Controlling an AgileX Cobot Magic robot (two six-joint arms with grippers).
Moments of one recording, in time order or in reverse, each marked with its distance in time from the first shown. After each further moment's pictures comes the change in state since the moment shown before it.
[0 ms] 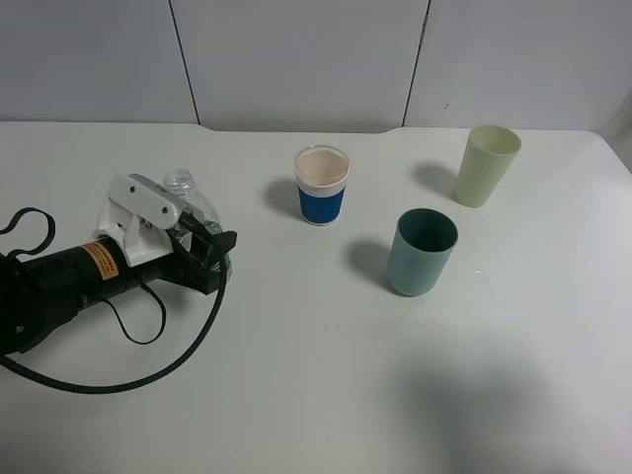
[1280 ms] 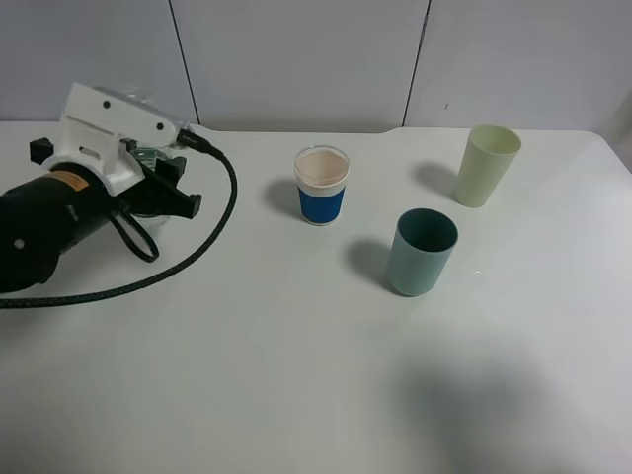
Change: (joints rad) left arm -0.147 -0.322 -0.056 -0.697 0.300 0.408; right arm 0.000 0.000 0.000 0.000 0.000 0.000
